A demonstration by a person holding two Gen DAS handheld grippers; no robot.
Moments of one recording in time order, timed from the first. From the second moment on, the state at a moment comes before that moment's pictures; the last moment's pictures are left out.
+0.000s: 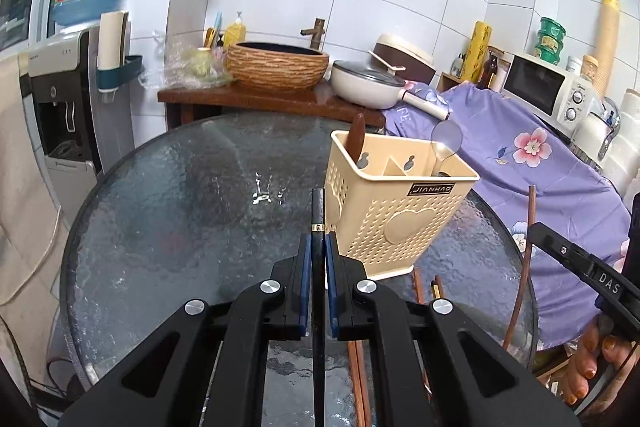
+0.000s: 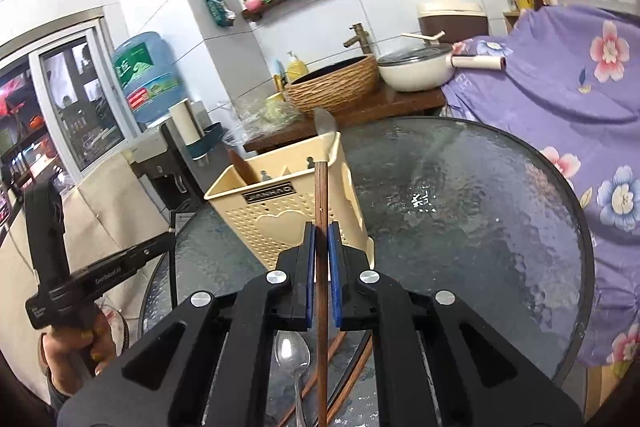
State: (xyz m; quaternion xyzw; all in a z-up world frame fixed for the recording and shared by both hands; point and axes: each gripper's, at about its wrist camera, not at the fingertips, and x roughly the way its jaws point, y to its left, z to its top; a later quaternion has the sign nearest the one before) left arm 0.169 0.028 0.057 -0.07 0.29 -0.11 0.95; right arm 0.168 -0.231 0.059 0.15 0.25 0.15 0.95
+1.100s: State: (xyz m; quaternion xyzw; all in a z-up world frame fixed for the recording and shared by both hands) left arm 0.142 0.041 0.106 -0.08 0.23 -0.16 0.96; right arm 0.129 -0.222 0.109 0.09 0.19 0.18 0.96
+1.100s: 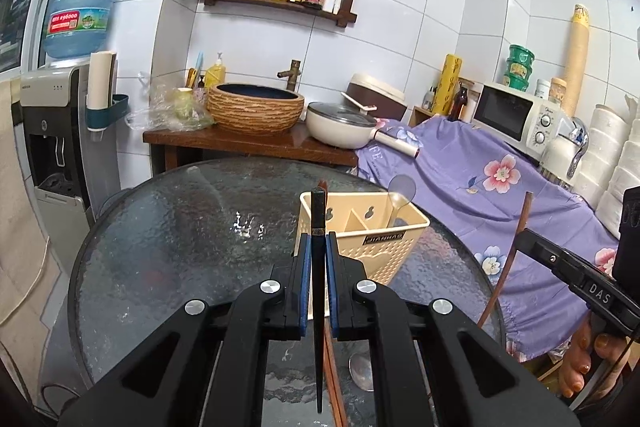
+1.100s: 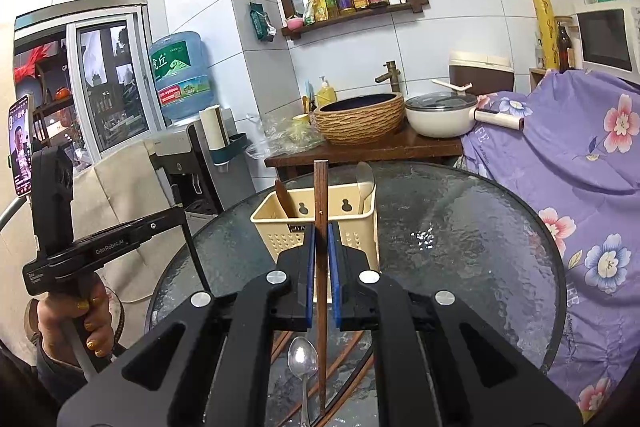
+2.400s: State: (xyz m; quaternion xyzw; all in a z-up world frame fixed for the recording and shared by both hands) left arm 0.239 0.000 0.171 -0.10 0.15 -0.13 0.98; right arm 0.250 -0.178 0.169 0.05 0.09 0.11 0.99
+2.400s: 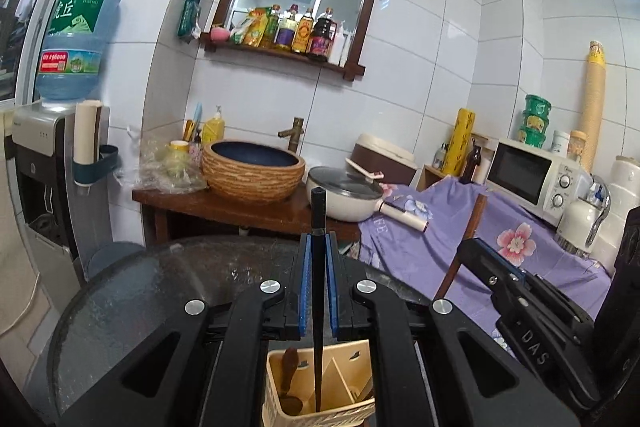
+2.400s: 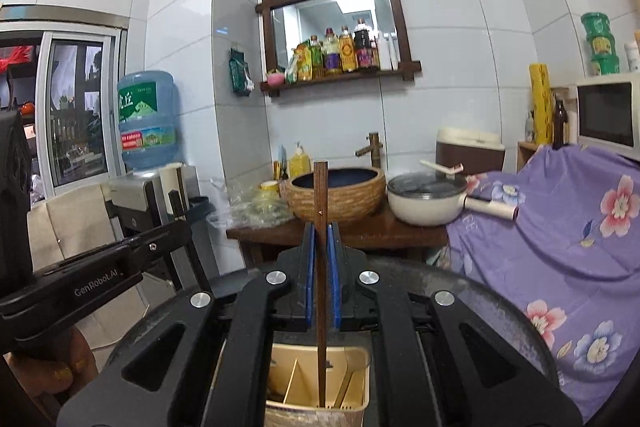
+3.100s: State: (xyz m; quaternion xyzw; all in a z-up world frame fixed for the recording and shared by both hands) left arm 0.249 -0.007 0.108 -0.08 0.21 -0.13 0.96; right arm 0.252 -0.180 0.126 0.06 0.13 0.11 0.98
